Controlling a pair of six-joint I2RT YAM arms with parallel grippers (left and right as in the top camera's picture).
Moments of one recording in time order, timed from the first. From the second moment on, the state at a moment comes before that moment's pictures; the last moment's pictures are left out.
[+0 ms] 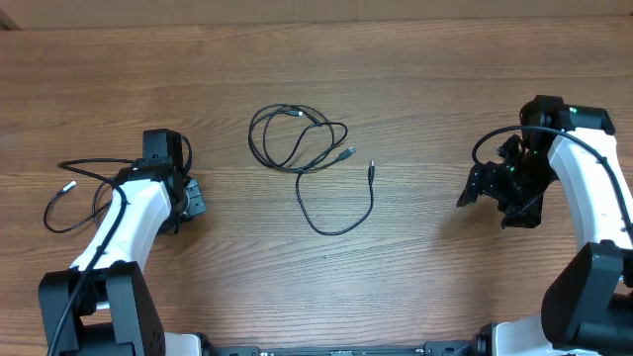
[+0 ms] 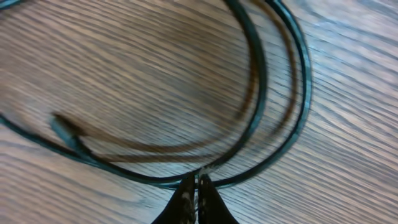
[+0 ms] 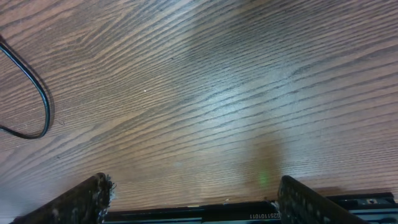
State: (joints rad) left arm 0.10 1.59 0.92 -0.72 -0.22 -0.27; right arm -0.16 1.67 1.31 -1.42 -0.20 0.20
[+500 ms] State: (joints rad) left arm 0.10 1.59 0.92 -0.63 0.27 -0.03; right arm -0.16 1.67 1.31 -1.42 -0.20 0.20
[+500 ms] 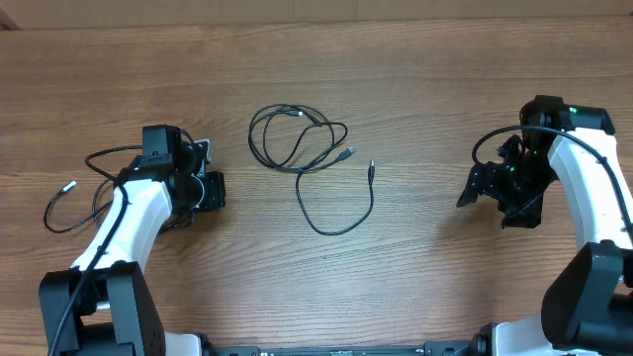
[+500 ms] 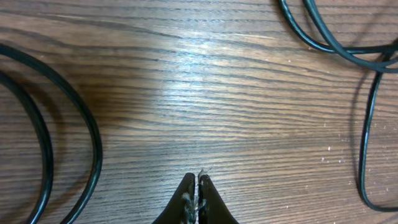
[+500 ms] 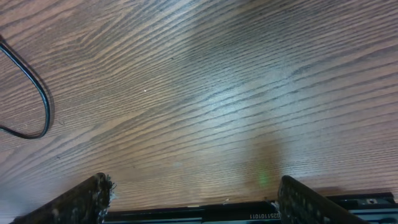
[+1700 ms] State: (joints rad) left arm 0.27 1.72 0.94 -0.64 -0.20 -0.25; right arm -0.16 1.67 1.31 -1.43 -0.20 0.20
